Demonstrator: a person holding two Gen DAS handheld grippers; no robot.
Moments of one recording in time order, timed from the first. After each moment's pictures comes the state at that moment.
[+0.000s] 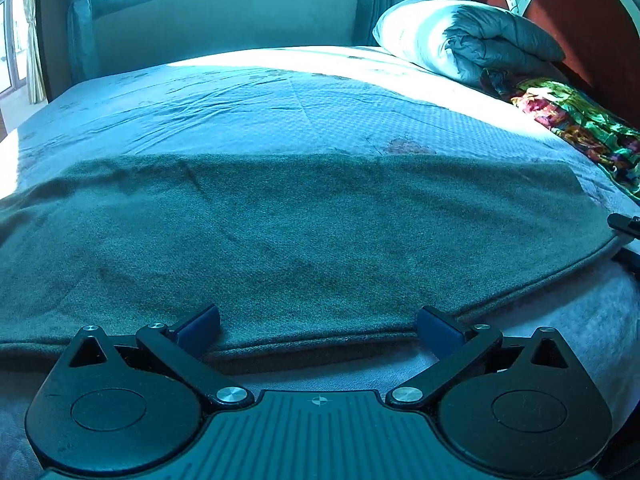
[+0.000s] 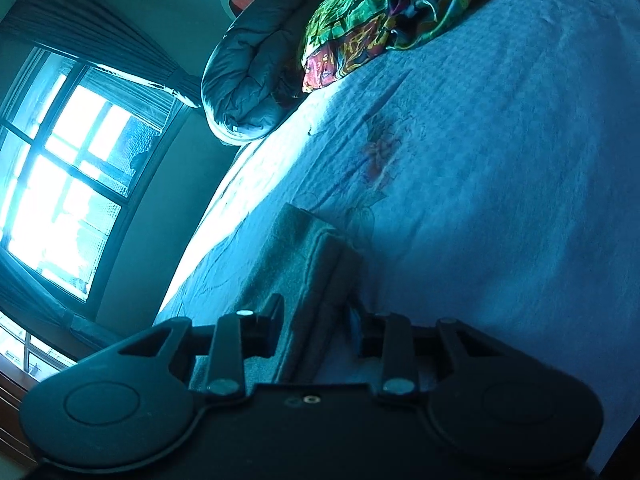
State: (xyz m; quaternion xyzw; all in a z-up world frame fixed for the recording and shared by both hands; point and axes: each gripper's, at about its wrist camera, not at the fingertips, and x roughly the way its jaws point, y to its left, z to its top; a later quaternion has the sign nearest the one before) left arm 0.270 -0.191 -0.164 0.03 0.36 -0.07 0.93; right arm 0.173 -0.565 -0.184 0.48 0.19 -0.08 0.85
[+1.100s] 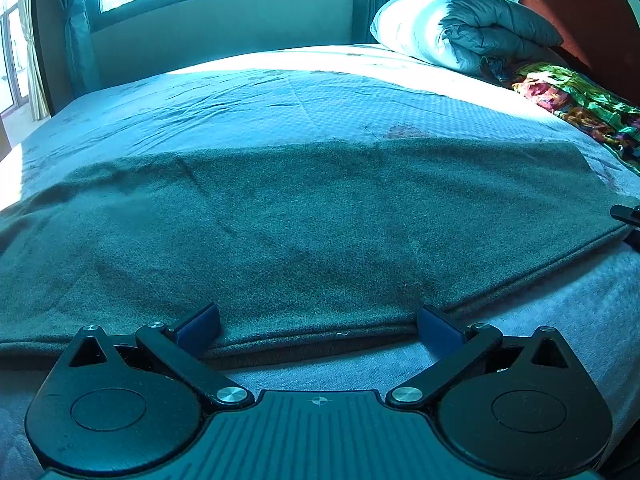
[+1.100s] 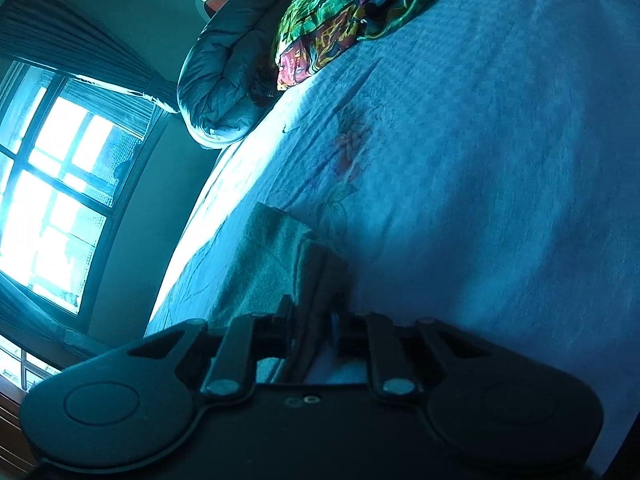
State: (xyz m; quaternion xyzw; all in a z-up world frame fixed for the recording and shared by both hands) left arm 0.265 -0.197 -0.173 0.06 0.35 -0.06 0.93; right arm 0.178 -0.573 -0.200 0.50 0.20 -0.09 0.84
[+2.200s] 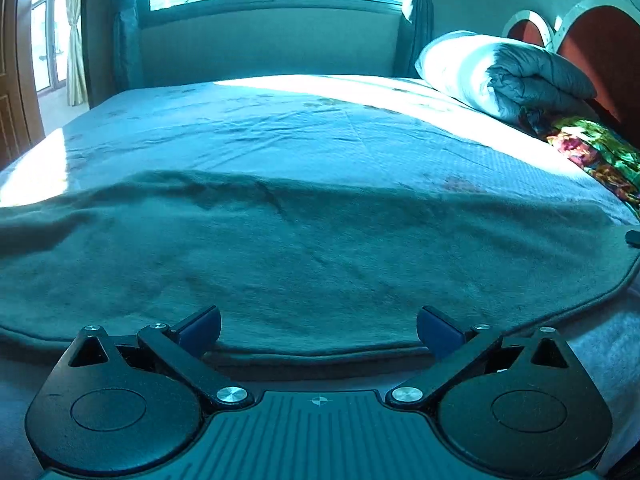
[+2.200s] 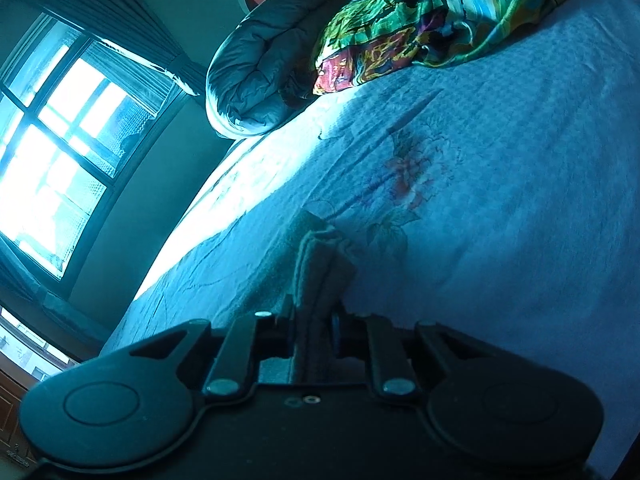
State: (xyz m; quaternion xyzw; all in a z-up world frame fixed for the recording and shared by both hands) left arm 0.249 -0.125 -0.143 0.01 0.32 -0.01 0.95; right arm 0.204 -0.540 -0.144 0.41 0.20 -0.08 0.89
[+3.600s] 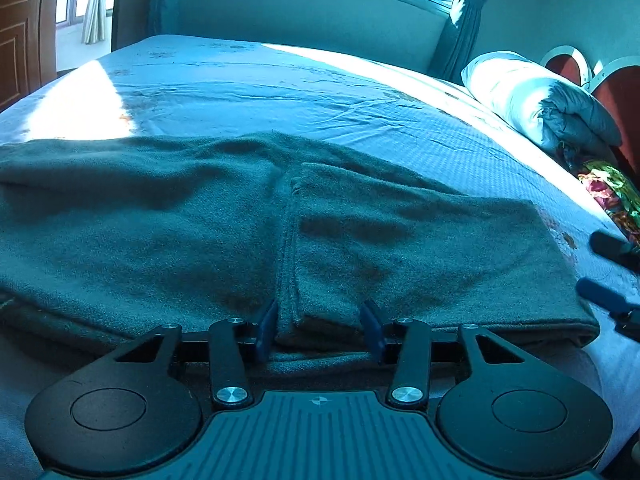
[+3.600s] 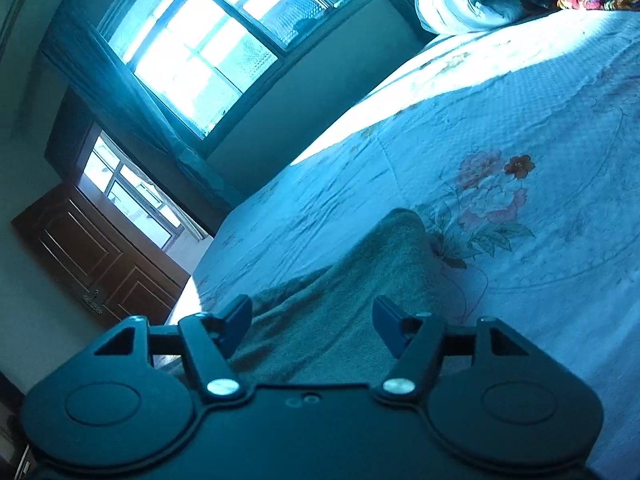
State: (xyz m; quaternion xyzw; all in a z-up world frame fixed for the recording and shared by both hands) left arm 0.263 0.029 -0.159 -0.08 0.36 -0.03 0.93; right arm 0.231 -0.325 -0.152 0.33 0.33 0.14 0.87
